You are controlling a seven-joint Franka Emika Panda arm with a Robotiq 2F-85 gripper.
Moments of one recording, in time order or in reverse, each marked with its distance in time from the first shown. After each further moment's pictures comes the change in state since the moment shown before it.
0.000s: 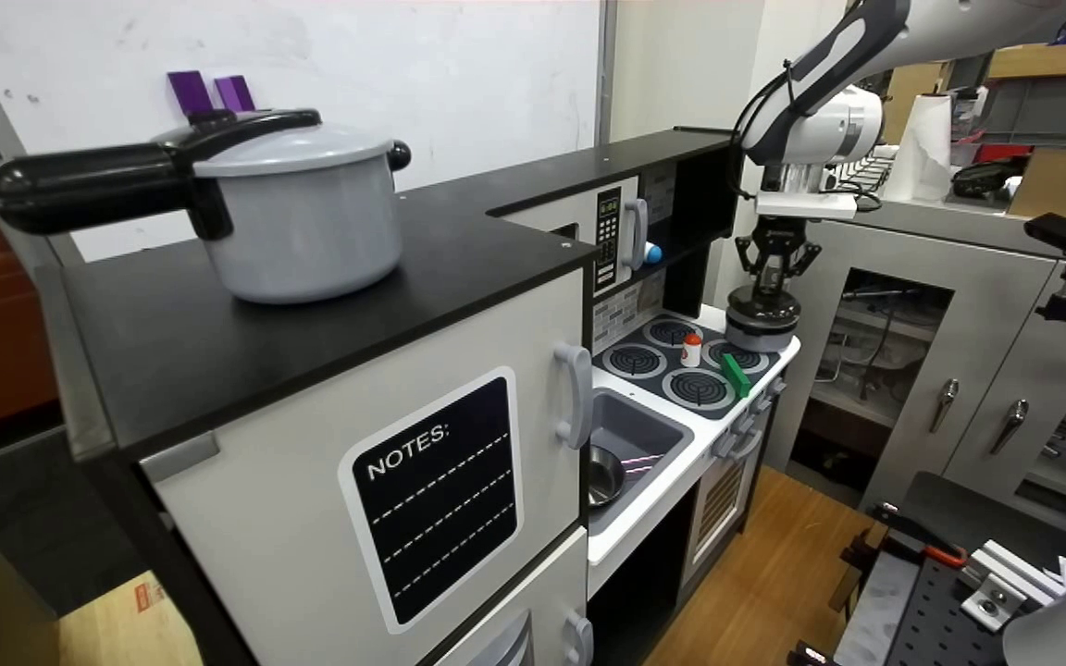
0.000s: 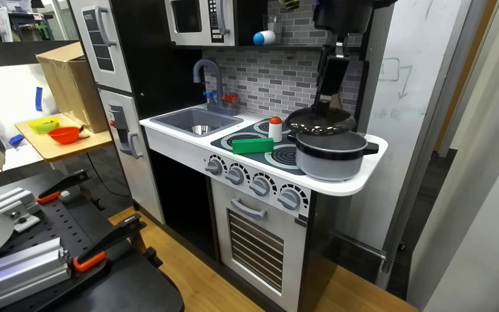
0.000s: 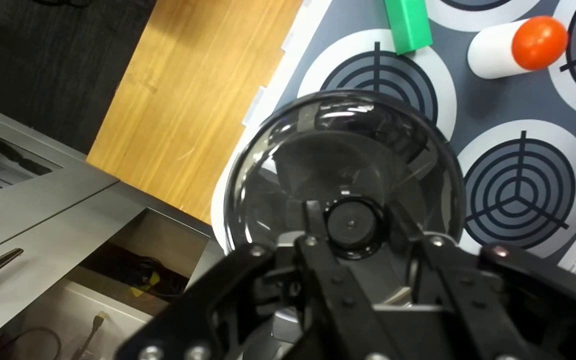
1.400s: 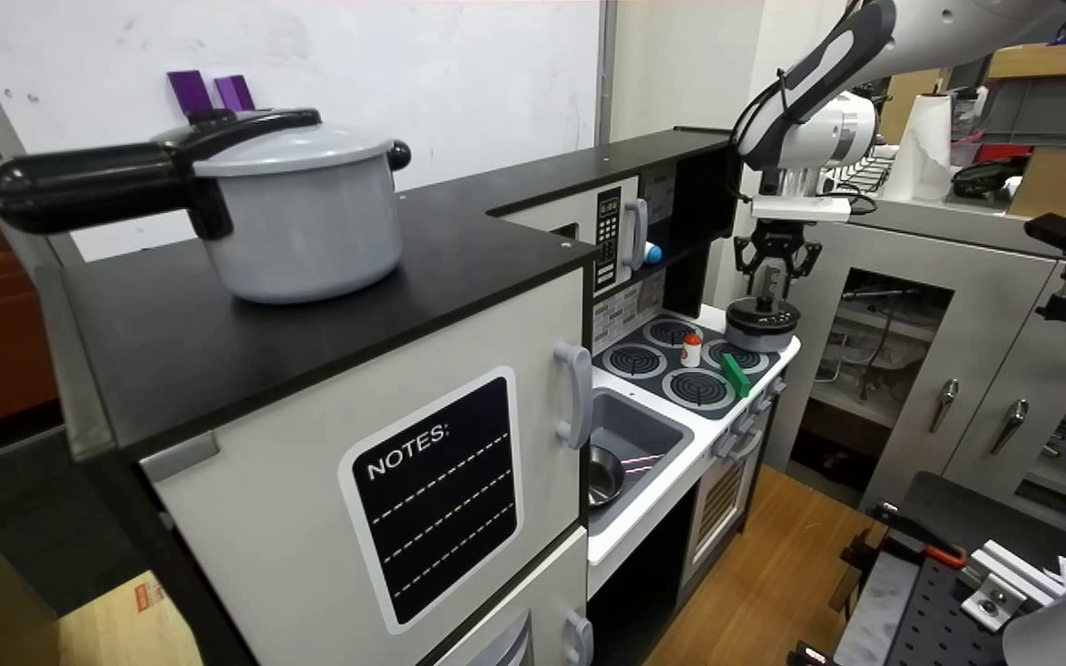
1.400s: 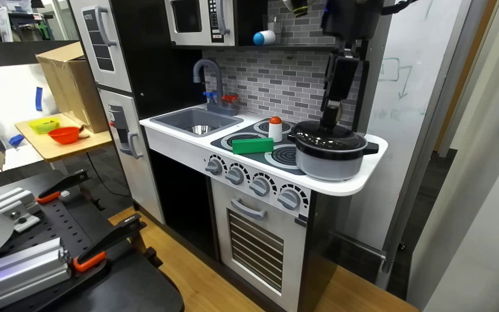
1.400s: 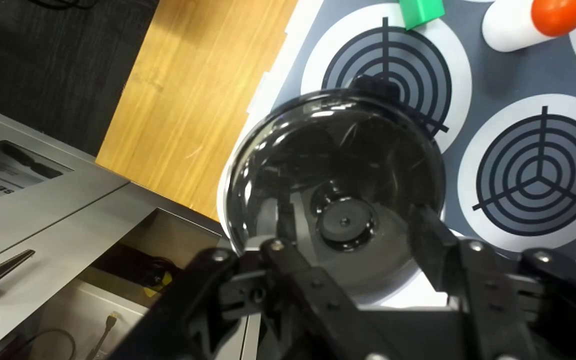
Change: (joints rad) arm -0.002 0.047 -0.010 0.043 0.000 -0.006 0.029
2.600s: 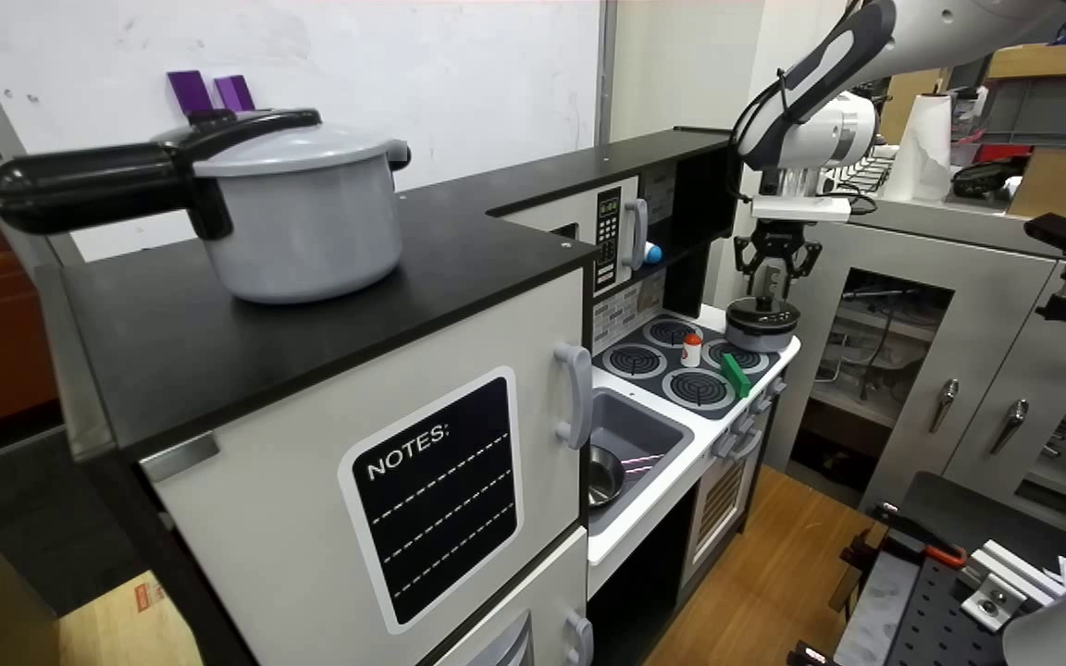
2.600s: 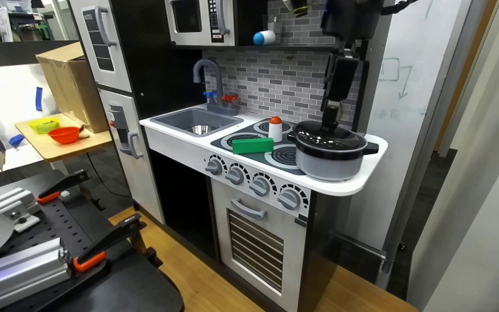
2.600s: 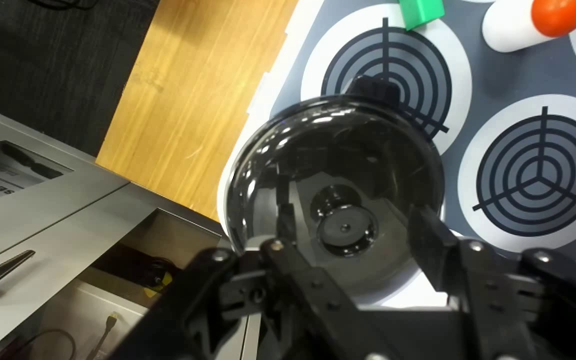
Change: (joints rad) arm 0.000 0.000 0.000 0.000 0.000 -0.001 0.000
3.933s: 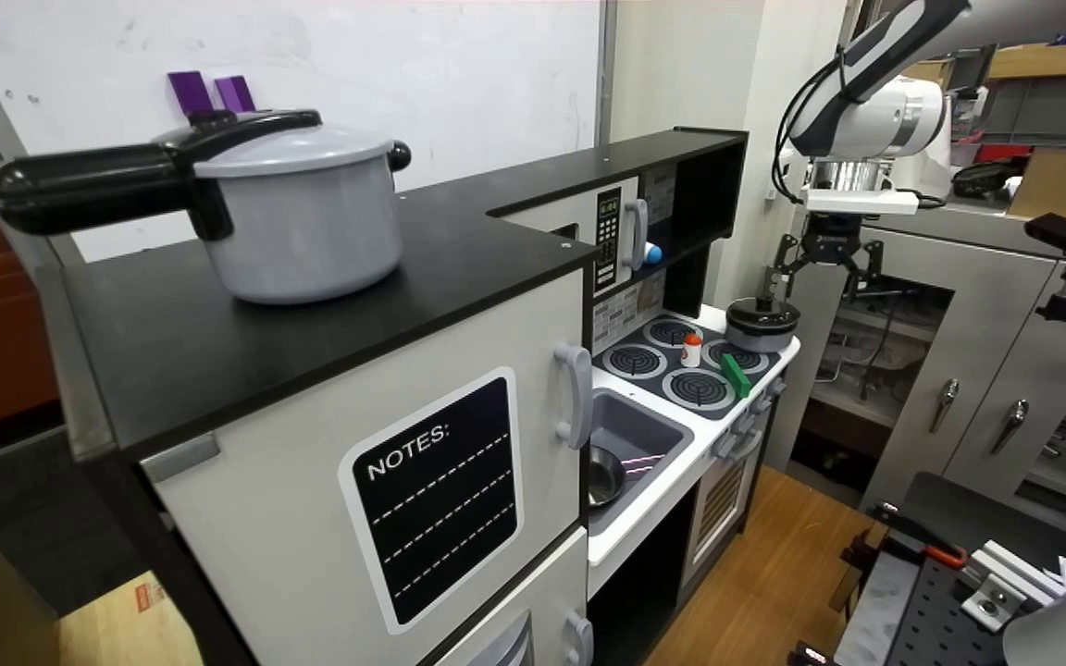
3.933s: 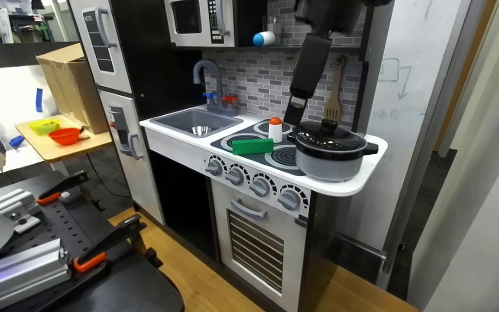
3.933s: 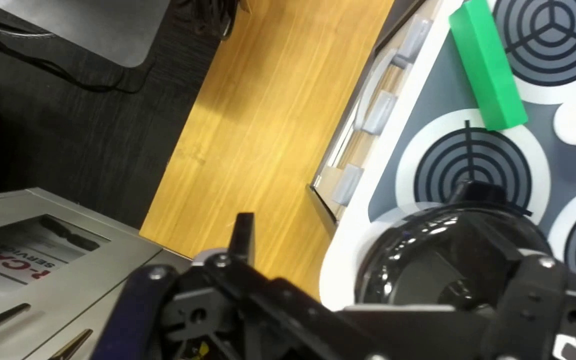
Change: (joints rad) arm -0.043 -0.152 -0.049 -0.162 -0.011 -0.122 -0.048
